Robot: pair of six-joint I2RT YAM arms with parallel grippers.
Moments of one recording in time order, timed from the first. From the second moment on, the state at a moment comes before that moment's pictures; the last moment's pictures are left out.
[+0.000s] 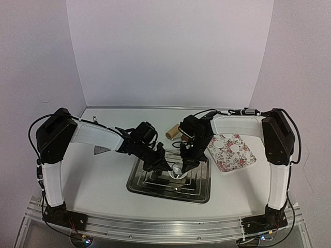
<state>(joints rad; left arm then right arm) -0.87 1.97 1.22 -0.15 0.58 -1.08 0.76 2.03 1.52 -0.95 -0.37 0.56</state>
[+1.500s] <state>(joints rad) -0.86 1.97 1.16 -0.01 0.66 -1.04 0.77 2.16 1.60 -1.00 -0.37 0.60</state>
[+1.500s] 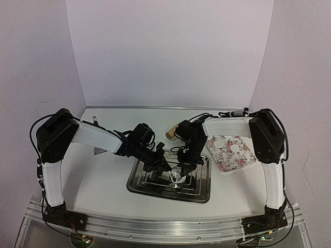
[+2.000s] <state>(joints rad) -0.86 1.98 1.17 0.03 0.70 -1.05 0.77 2.17 1.63 -1.02 -0.36 0.59</state>
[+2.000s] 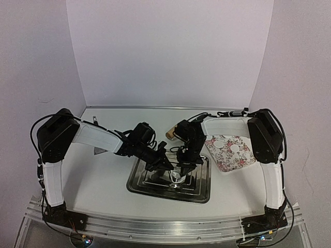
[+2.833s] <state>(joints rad) -0.89 1.98 1.25 -0.08 0.67 -1.00 0.78 2.17 1.64 -1.02 -0.32 0.61</state>
